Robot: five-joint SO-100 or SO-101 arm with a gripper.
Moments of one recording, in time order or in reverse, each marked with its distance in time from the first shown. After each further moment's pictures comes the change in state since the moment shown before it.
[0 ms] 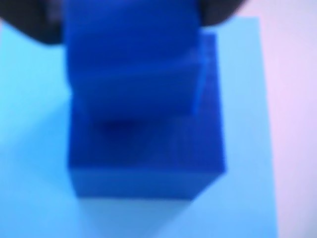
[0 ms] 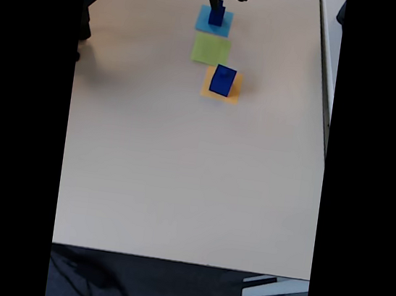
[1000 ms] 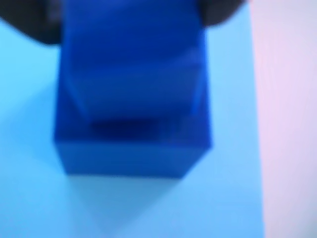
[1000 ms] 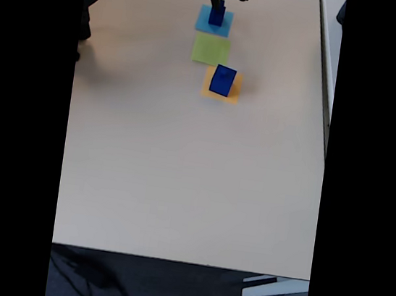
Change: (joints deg) arm -0.1 -3.9 -5.2 0.0 -0.4
